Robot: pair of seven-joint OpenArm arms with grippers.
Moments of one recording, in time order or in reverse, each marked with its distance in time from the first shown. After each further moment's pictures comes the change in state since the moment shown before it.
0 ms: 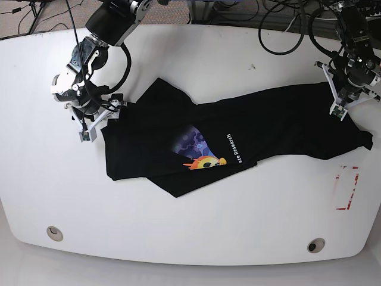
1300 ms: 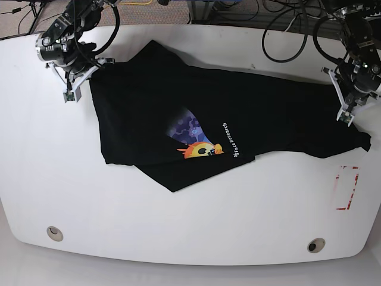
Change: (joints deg) left arm -1.0 -1.3 -1.2 1.1 -0.9 0.0 6.1; right arm -17.1 -0.9 4.4 24.6 10.6 0.2 -17.4
